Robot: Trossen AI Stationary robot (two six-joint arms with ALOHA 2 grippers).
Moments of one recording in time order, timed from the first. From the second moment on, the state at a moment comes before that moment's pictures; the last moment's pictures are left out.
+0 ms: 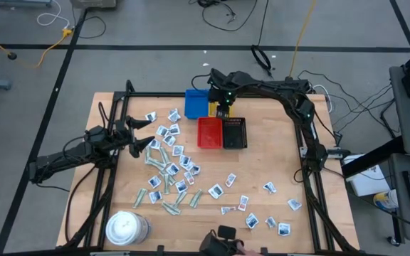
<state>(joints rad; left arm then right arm) 0.32 0.02 0.02 0.13 0.02 -0.19 -0.58 2.14 1.86 -1.00 -0.08 -0.39</state>
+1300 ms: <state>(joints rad) 0.32 0.02 0.02 0.13 0.02 -0.19 -0.33 2.07 1.86 -1.33 -0.08 0.06</state>
